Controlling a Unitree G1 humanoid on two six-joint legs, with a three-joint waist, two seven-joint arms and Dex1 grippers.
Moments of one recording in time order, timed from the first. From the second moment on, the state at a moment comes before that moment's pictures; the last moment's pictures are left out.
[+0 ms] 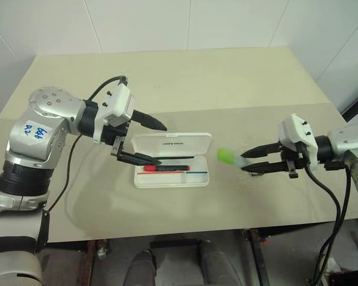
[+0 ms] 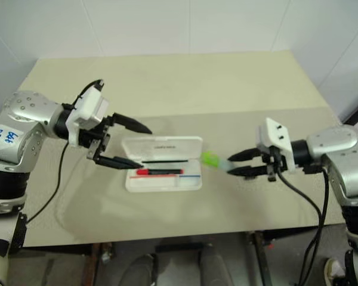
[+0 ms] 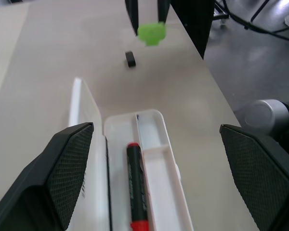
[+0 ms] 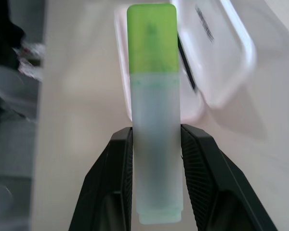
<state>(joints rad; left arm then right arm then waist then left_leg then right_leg) -0.85 0.83 -0.12 -0.05 -0.43 0.51 -1.41 -0.54 -0.93 -0.02 -0.26 0.48 0.58 1.38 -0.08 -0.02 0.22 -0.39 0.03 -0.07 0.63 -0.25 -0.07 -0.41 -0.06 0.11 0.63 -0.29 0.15</state>
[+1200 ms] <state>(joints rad) -0.42 1.08 0.04 0.02 -0.36 0.26 -1.44 -0.65 -0.46 0.43 -0.18 0.19 0.47 1.02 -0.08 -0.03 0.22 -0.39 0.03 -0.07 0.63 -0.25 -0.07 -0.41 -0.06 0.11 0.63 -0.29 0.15</state>
